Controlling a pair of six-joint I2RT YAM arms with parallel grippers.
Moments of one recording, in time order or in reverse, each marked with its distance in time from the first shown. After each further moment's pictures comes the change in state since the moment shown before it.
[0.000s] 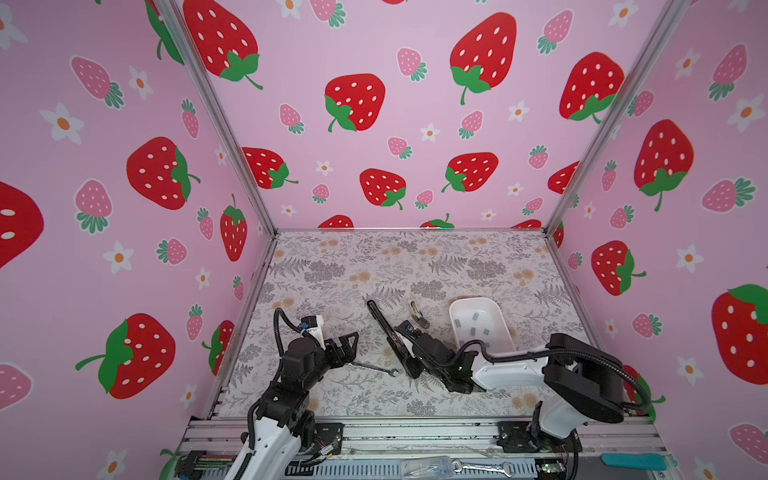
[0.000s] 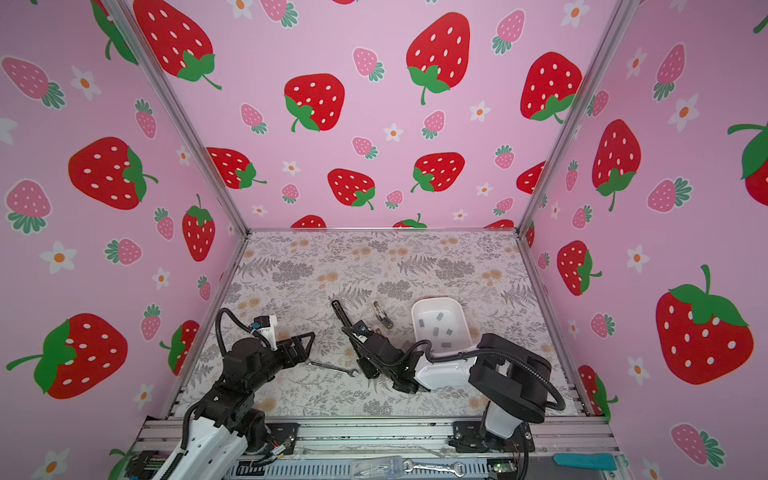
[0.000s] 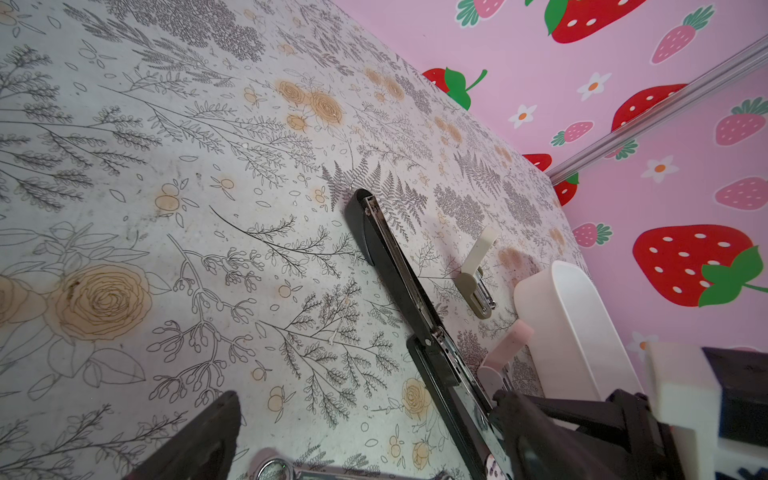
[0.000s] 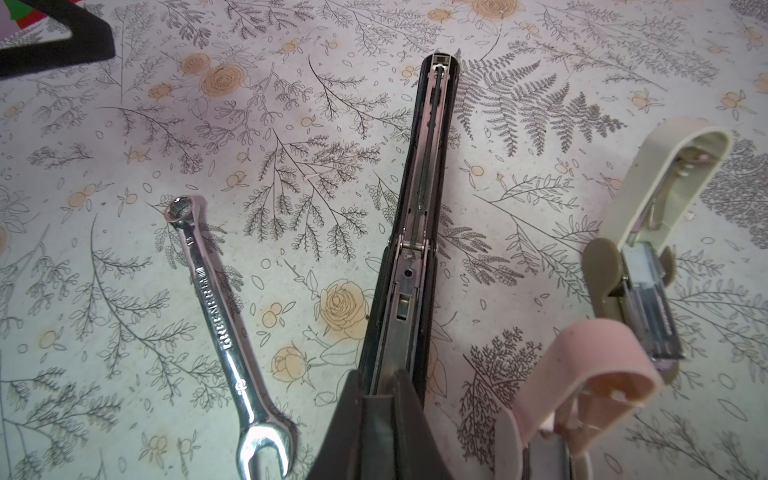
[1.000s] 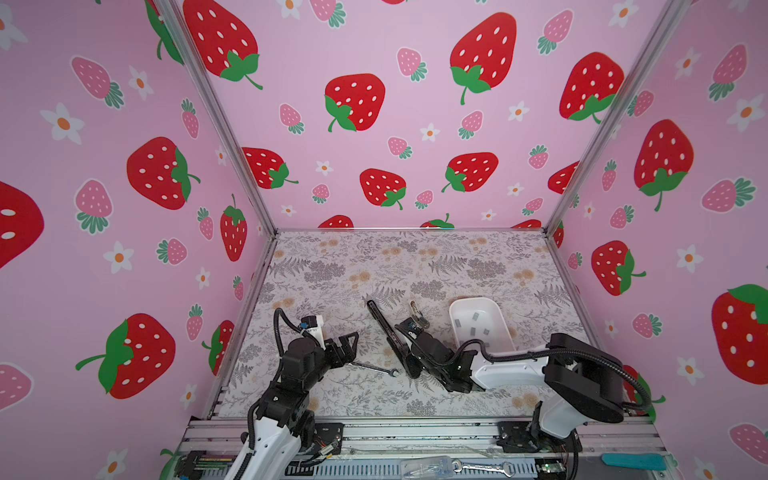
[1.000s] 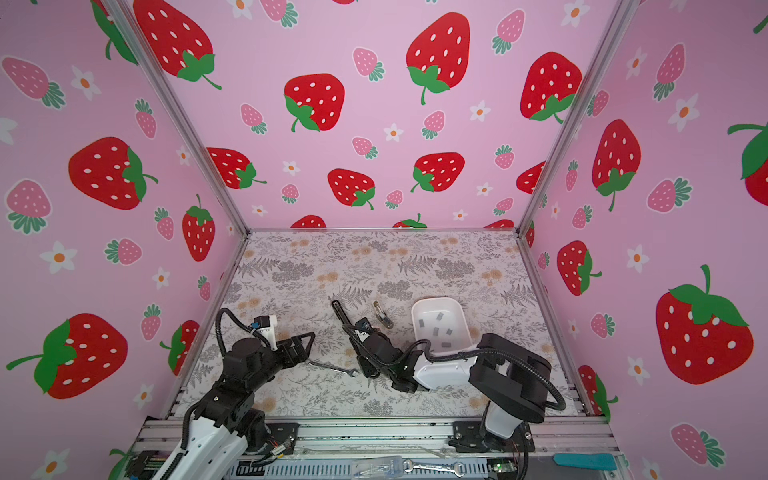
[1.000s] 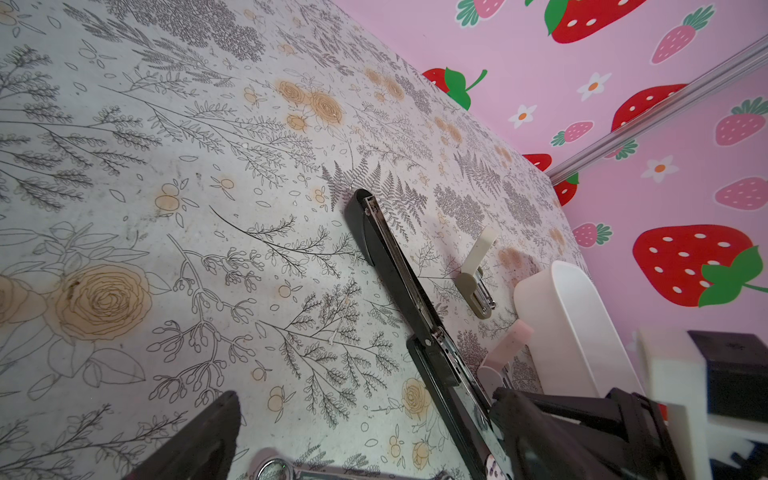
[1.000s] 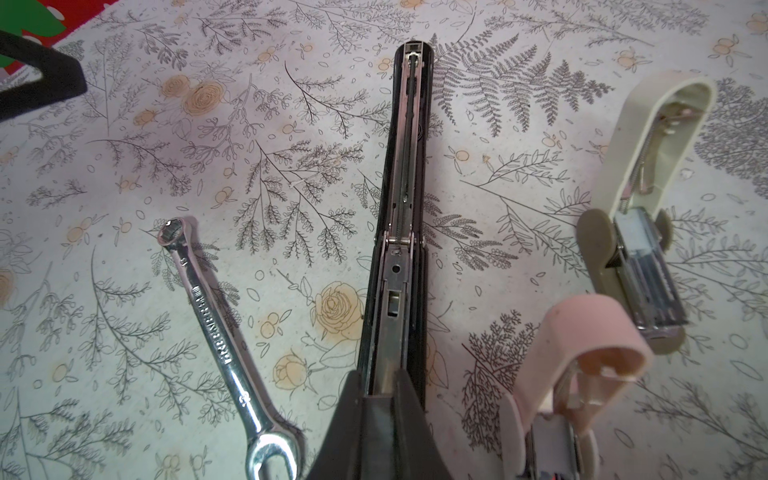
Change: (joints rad) left arm 0.000 0.000 0.000 0.000 0.000 0.000; right arm 0.000 0.000 0.012 -0.035 0.018 0.127
